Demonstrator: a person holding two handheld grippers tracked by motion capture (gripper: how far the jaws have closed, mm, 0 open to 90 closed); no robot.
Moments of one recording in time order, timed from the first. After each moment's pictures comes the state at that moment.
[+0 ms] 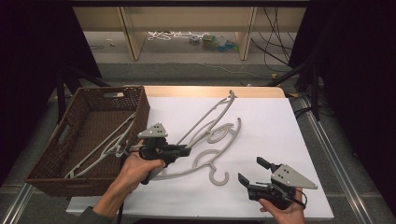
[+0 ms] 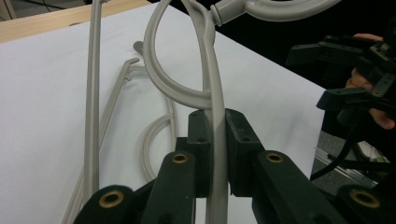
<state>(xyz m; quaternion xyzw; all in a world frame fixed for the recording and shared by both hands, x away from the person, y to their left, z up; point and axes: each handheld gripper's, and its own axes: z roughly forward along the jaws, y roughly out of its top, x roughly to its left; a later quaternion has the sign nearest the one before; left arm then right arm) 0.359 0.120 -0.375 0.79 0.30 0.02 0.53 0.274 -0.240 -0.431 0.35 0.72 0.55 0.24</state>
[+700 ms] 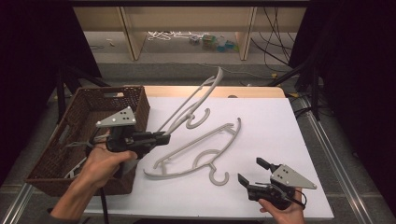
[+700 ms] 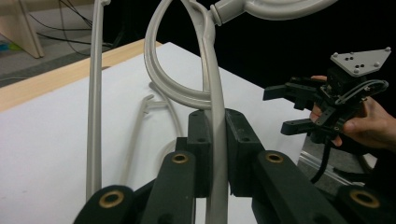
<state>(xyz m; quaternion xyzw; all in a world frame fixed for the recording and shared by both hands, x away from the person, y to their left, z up) 0.337 0.171 -0.301 0.78 0.29 0.07 0.54 0.275 -0.239 -0.433 0.36 0.72 0.55 0.23</state>
